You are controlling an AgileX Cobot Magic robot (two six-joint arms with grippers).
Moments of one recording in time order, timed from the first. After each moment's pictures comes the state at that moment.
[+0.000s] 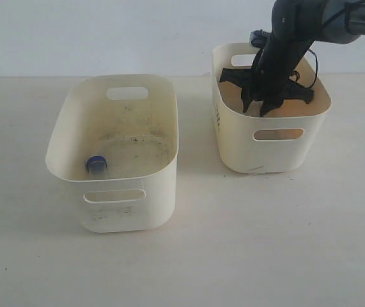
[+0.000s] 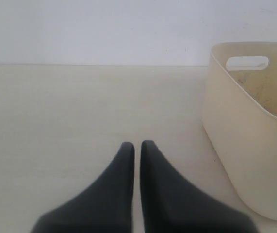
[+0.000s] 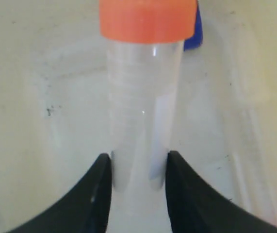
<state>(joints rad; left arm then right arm) 0.00 0.00 0.00 -0.05 0.30 0.02 0.32 2.28 -1.87 0.02 0.87 0.50</state>
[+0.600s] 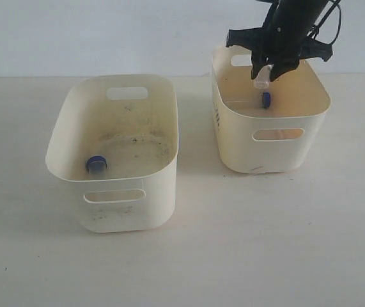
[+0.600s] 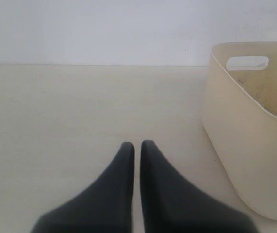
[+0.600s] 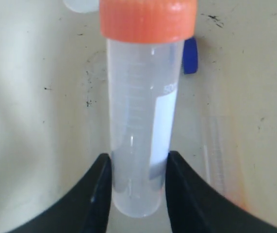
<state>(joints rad) 0.00 0.00 0.00 -0.05 0.30 0.02 0.31 2.12 -1.88 0.01 0.97 0.35</state>
